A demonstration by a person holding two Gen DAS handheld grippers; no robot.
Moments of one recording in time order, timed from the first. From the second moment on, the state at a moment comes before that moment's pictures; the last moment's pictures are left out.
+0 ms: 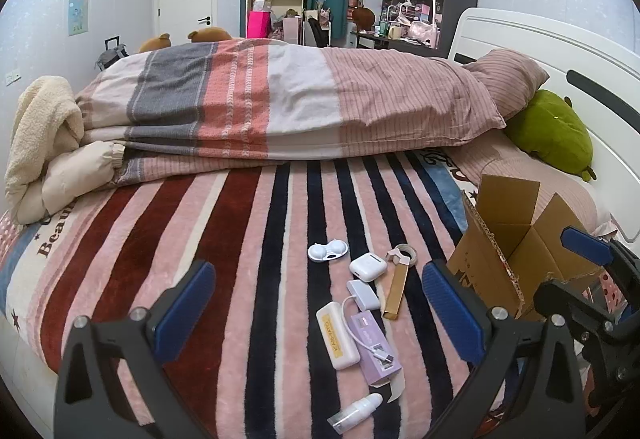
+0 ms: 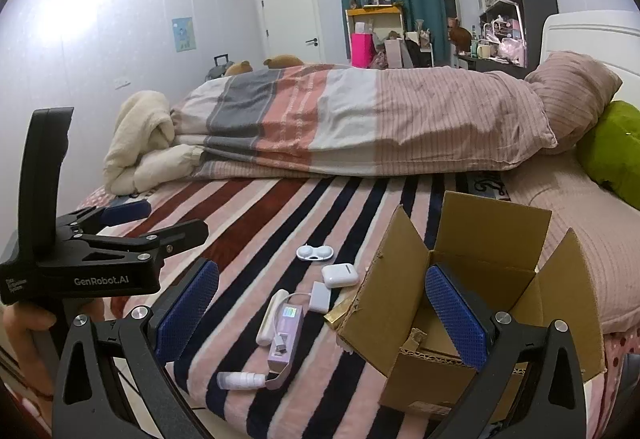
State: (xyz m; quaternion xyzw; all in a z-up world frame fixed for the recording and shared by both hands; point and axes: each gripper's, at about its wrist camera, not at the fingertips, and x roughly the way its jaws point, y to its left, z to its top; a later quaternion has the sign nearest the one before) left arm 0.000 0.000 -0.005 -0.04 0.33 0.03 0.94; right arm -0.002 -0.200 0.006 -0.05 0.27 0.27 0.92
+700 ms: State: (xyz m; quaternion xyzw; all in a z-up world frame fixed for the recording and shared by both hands) left arm 0.003 0.006 -0.009 -0.05 0.33 0.03 0.94; right arm 0.000 -0.195 -0.001 -0.05 0.28 0.27 0.92
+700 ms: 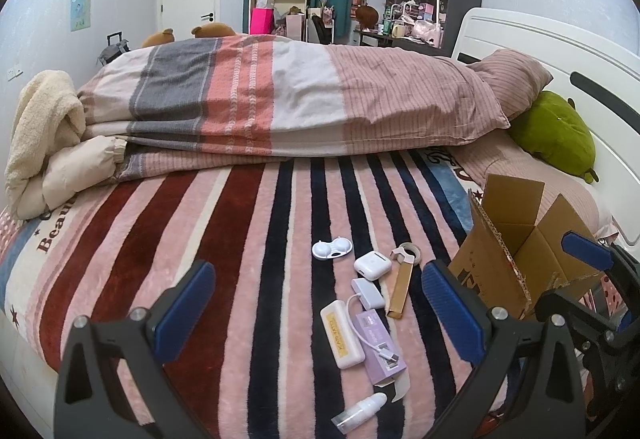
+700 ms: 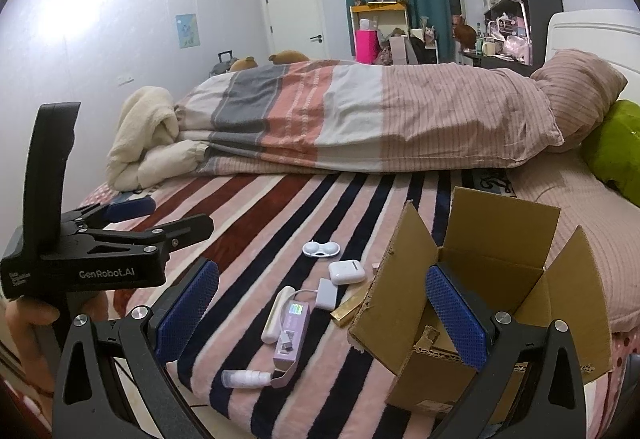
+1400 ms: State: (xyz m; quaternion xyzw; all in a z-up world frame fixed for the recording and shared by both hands) left arm 0.002 0.057 -0.048 -0.05 0.33 0.05 0.94; right arm -0.018 -0.136 -0.066 -0.12 0.39 0.41 0.81
